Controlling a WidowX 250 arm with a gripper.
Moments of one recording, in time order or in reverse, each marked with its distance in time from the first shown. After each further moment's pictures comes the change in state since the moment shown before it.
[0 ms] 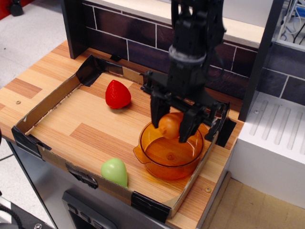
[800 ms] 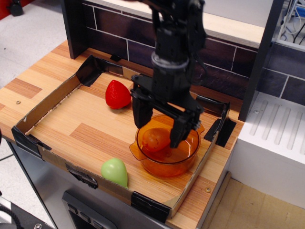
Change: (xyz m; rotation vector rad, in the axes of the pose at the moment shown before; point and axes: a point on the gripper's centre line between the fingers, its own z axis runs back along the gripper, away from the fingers) arm -0.010 0.009 0.005 -0.023 -0.033 -0.004
